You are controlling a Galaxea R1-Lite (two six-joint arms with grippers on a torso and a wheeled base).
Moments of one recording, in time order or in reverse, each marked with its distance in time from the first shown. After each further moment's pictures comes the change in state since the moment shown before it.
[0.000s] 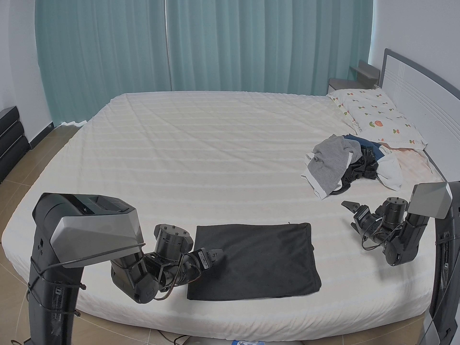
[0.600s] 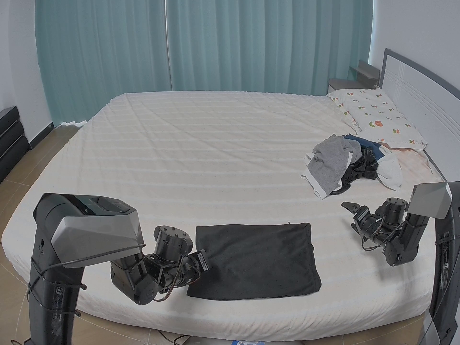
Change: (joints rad) left arm 0.001 0.005 0.010 -0.003 0.001 -0.003; right arm 0.000 0.002 0.001 0.004 0.001 -0.009
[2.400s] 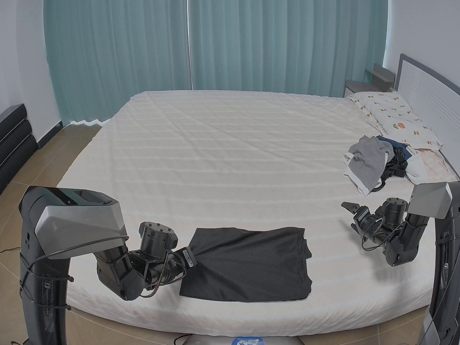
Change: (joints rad) left arm 0.069 -0.060 0.064 0.028 0.014 -0.011; right arm 0.000 0.000 0.001 0.000 0.000 -0.001
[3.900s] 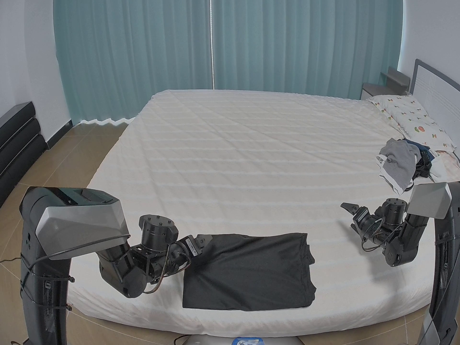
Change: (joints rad) left arm -0.007 0.001 -0.029 -0.104 -0.002 -0.013; right arm 0.000 0.004 -0.001 -0.001 0.000 -0.017
